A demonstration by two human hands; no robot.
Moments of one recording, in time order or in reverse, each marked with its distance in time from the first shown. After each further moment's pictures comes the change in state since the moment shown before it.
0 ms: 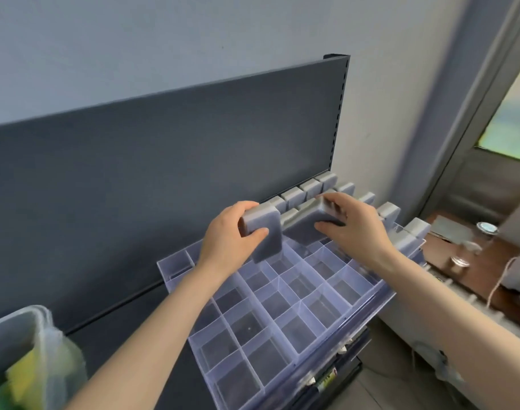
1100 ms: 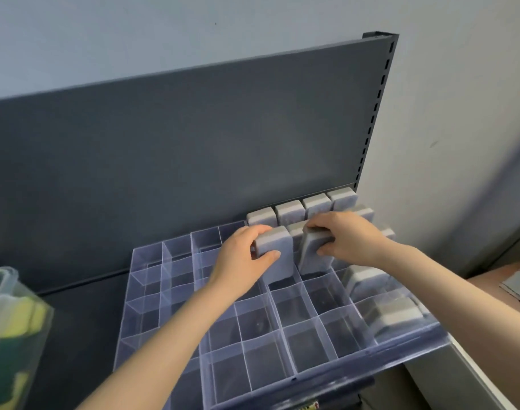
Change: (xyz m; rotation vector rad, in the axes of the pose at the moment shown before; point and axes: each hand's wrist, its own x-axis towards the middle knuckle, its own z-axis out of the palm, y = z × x) left_hand 0.039 0.025 0.119 0.138 0.050 -0.265; right_hand 0.139 0.106 0.006 -0.267 -0.684 -0.460
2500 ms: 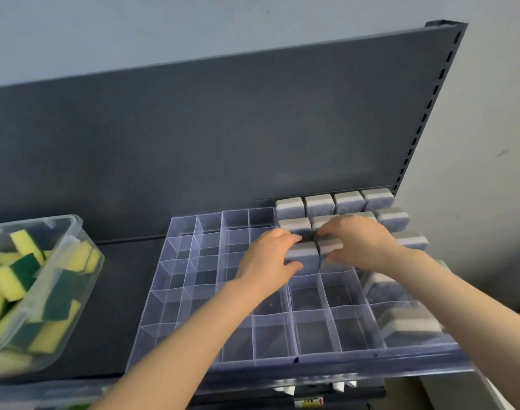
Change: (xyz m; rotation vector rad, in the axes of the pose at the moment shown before) left_hand -0.024 0.010 0.023 0.304 -0.047 0.007; right_hand 0.008 -0.010 0.014 -0.190 -0.098 -0.133
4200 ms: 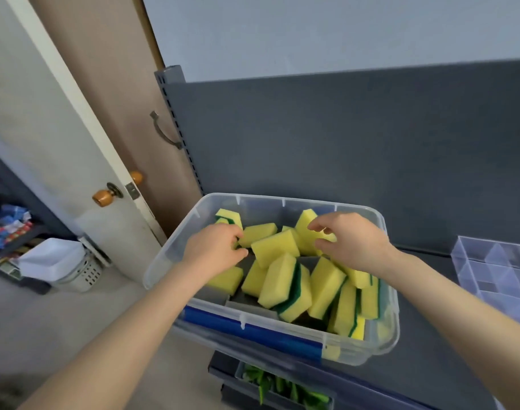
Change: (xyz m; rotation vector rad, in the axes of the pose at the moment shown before) left_hand -0.304 -0.443 -0.336 0.292 0.022 -0.705; right_hand 0.164 -0.555 0.029 0.218 0.117 -0.390
